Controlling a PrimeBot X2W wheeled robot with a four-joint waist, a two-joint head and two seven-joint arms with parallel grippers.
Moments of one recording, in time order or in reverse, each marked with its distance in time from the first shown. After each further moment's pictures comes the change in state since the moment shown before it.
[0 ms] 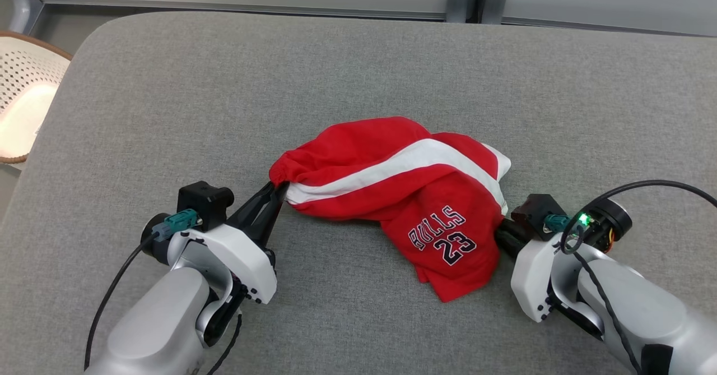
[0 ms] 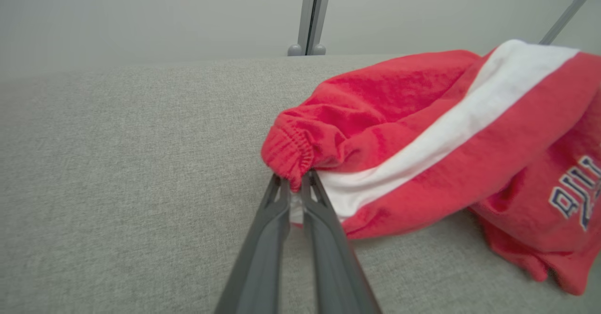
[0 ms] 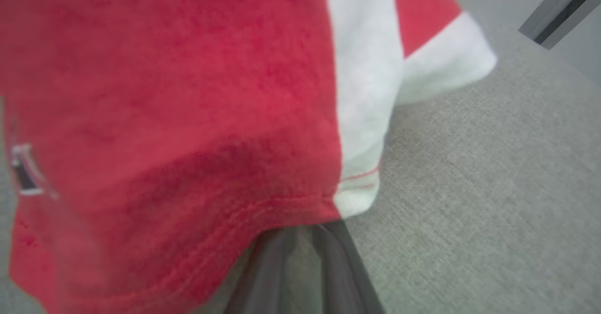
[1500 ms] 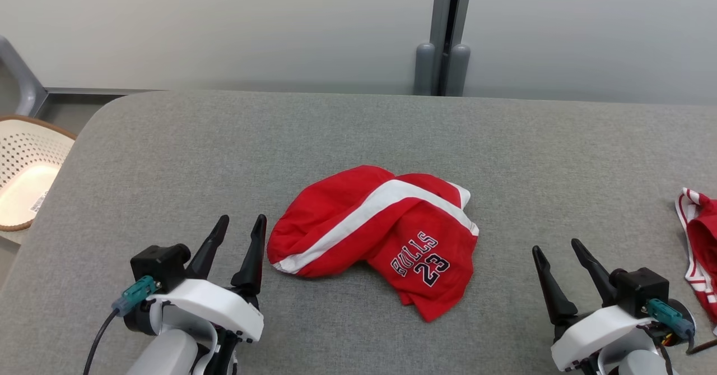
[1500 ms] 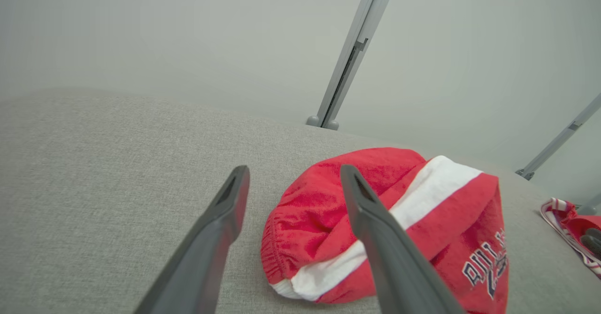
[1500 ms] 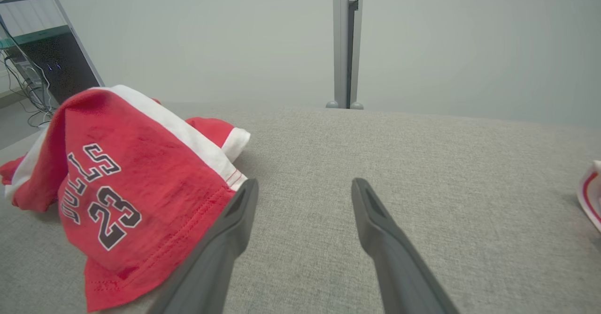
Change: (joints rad) left arm 0.253 -0.039 0.201 -0.118 -0.066 0.100 -0.076; right arm 0.489 0.175 -0.747 -0.154 -0.190 0.000 -0.226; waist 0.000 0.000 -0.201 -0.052
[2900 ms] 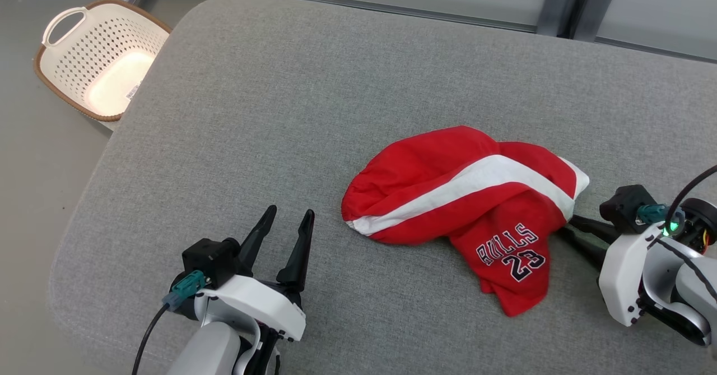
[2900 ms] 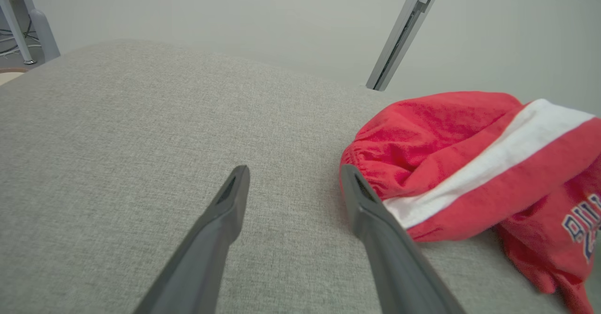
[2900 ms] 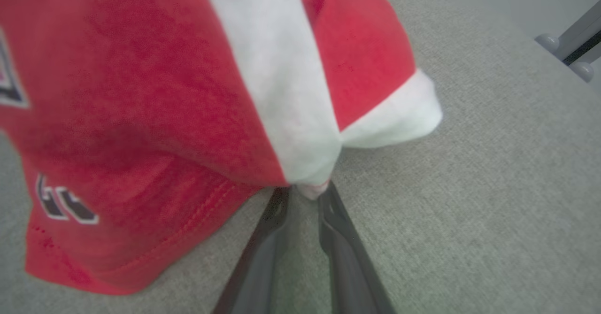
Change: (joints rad) left arm -0.002 -0.178 0.136 0.039 0.267 -0.120 -0.002; right arm -0.497 -0.517 0.853 -0.123 0.416 0.000 0.315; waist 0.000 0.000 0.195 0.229
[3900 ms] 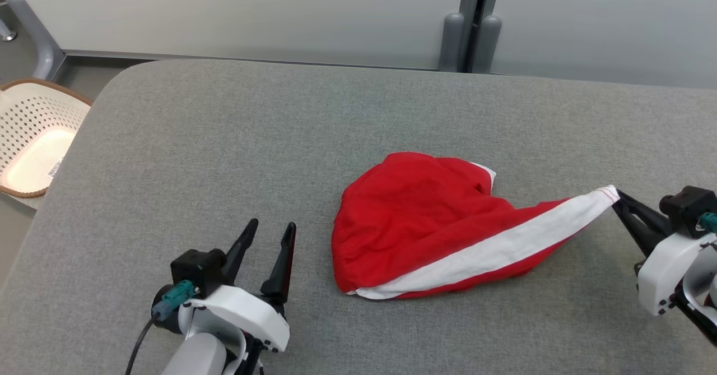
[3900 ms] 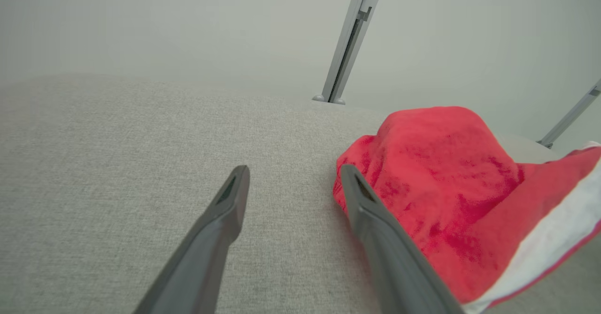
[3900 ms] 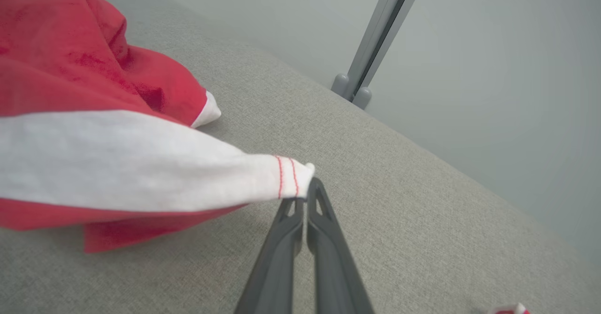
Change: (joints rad) left arm 0.015 0.011 0.063 0.045 0.054 -0.007 0.000; right arm 0.122 0.049 -0.283 0.180 -0.164 0.000 -0.229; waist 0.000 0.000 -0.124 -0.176
